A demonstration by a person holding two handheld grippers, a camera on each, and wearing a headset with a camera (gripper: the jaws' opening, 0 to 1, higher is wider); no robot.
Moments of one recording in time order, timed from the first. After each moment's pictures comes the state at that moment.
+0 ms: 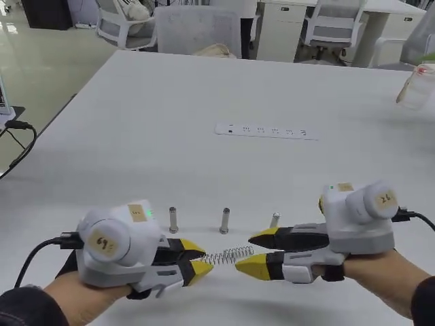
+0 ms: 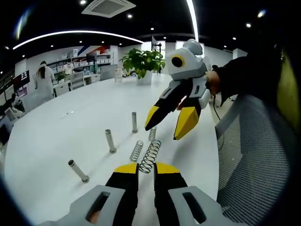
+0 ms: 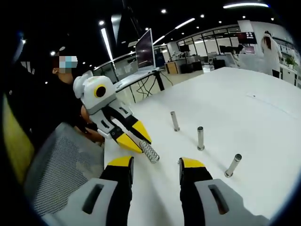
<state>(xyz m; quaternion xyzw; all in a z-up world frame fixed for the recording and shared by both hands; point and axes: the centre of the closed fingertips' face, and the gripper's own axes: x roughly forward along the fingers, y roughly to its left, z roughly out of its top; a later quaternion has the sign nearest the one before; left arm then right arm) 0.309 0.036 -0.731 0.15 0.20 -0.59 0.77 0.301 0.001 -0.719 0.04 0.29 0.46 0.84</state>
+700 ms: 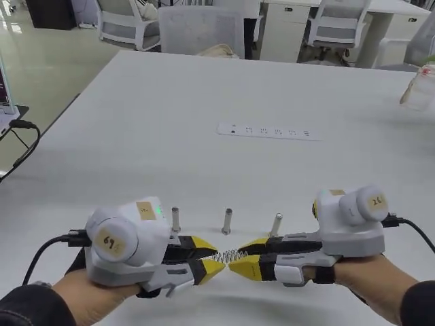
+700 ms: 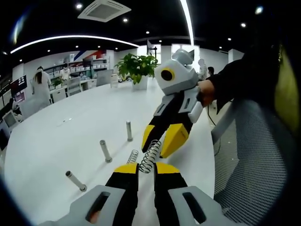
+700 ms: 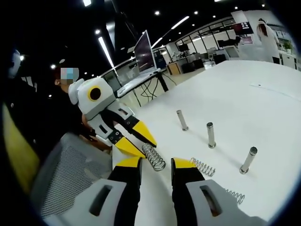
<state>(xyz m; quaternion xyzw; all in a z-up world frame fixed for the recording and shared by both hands) 0.301 0.024 -0.717 0.14 0.18 -0.61 0.76 0.295 0.015 -0.720 0.10 0.30 0.48 0.82</state>
